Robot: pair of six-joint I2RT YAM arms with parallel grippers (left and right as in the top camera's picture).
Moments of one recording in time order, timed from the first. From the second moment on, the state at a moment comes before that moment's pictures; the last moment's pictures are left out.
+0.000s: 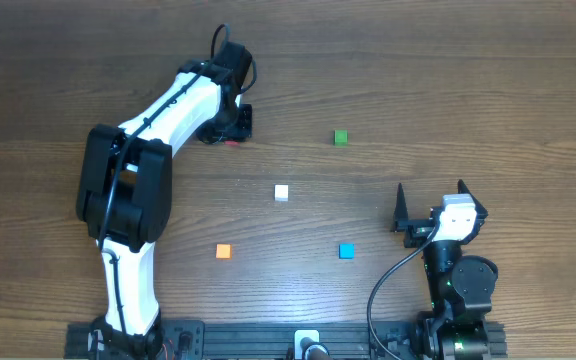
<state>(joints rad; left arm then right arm) -0.33 2.17 1.59 -0.89 -0.03 -0.32 0.03 0.02 0.03 -0.10 0.00 -0.06</state>
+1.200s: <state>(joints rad) -0.76 1.92 1.56 -1.04 -0.08 -0.75 0.03 0.02 0.03 -0.10 0.00 -0.06</state>
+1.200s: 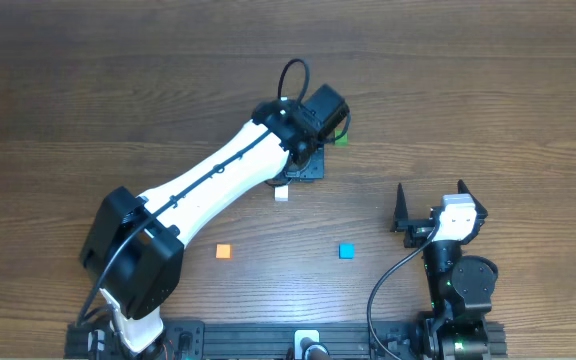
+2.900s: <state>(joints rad) -0.74 1.92 1.35 -0.88 -0.10 -0.79 0.03 0.02 0.03 -0.10 0.00 -0.06</state>
